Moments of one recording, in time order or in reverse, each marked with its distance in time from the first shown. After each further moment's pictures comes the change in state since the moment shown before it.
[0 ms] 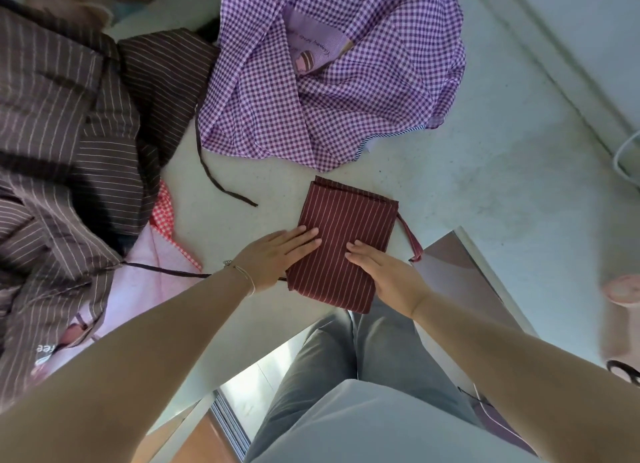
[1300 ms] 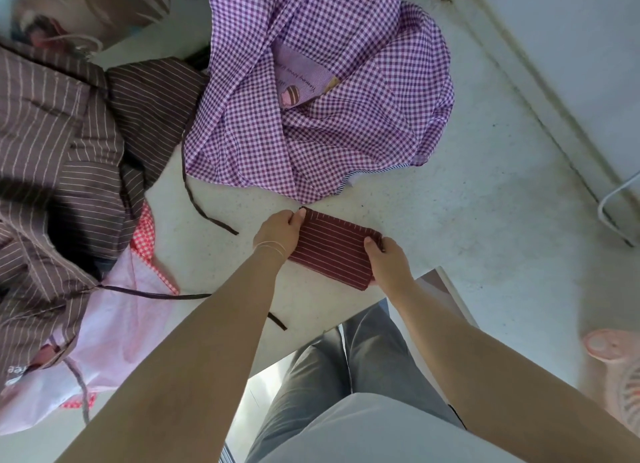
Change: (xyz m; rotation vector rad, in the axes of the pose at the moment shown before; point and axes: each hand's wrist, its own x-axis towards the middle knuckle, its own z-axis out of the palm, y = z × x) left_hand 0.109 0.002 -0.075 -0.930 0.235 -0.926; right_hand 0.062 0.029 -0.056 0.753 0.192 0.890
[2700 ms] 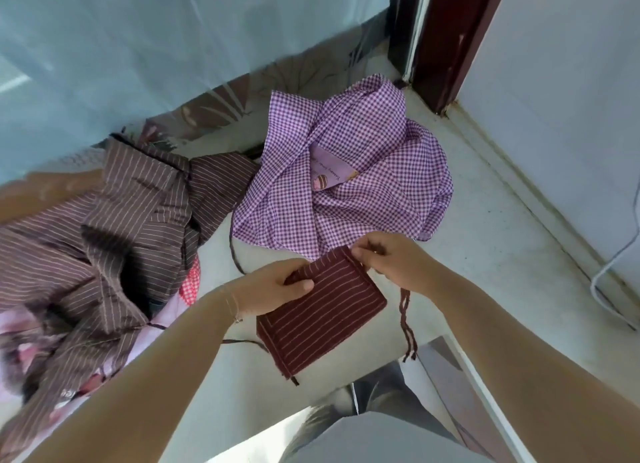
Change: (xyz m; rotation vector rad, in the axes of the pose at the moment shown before) left_hand -0.117 0.037 -0.142 -0.180 -0.450 0.368; right_hand -0.071 -0.170 -0.077 -0.351 -0.377 -0.625
